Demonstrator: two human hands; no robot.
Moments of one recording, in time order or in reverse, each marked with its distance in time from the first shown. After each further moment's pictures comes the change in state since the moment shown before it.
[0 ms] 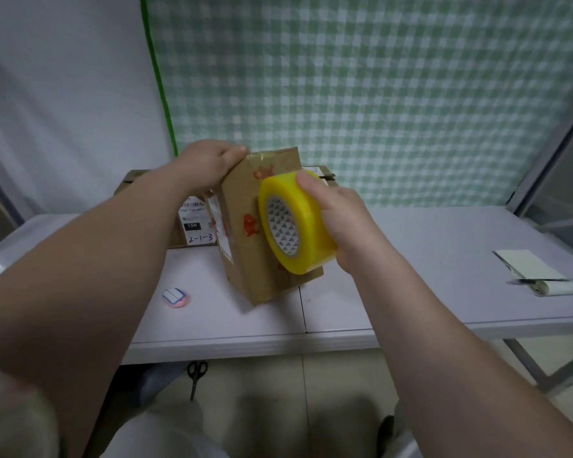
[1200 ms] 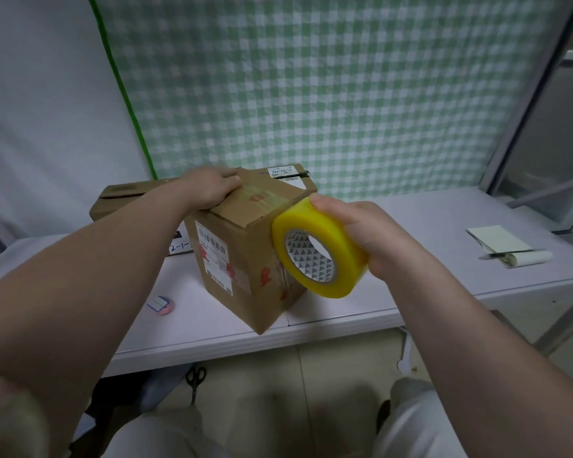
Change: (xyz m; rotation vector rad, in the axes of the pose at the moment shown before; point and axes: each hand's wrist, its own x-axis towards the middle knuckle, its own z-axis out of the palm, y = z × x) left_hand 0.000 0.028 0.039 0.258 -0.137 -0.008; right_hand -0.023 0.021 -0.075 -0.059 -0.043 0.089
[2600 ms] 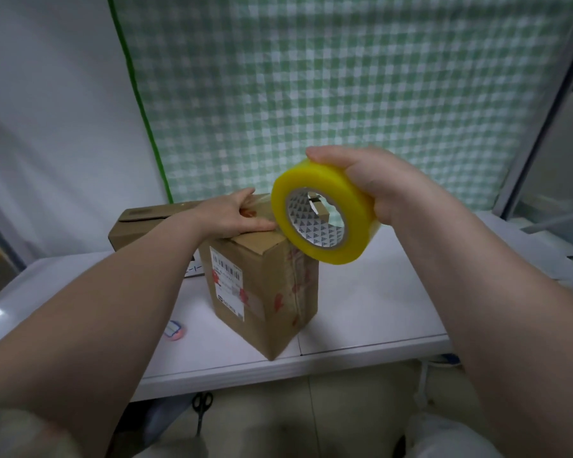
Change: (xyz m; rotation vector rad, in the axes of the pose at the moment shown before) left_hand -0.003 0.001 -0.010 -0.070 -0.194 0.050; right_hand 0.028 -0.089 0.000 -0.062 0.007 -0.128
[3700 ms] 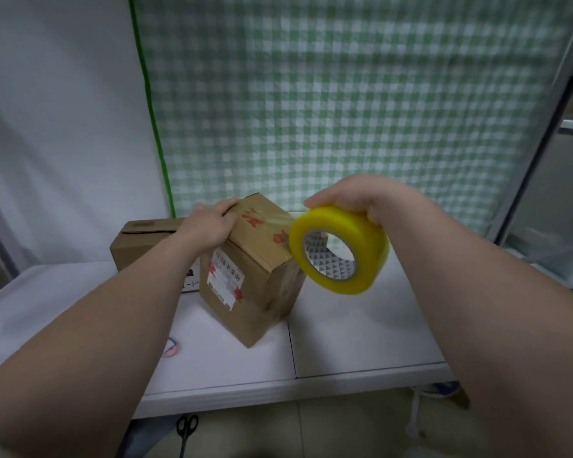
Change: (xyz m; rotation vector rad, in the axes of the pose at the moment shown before) left_hand -0.002 -0.020 -0.006 -0.165 0.317 -0.128; right_hand 0.034 -0.019 0.001 -0.515 -0.109 0.196
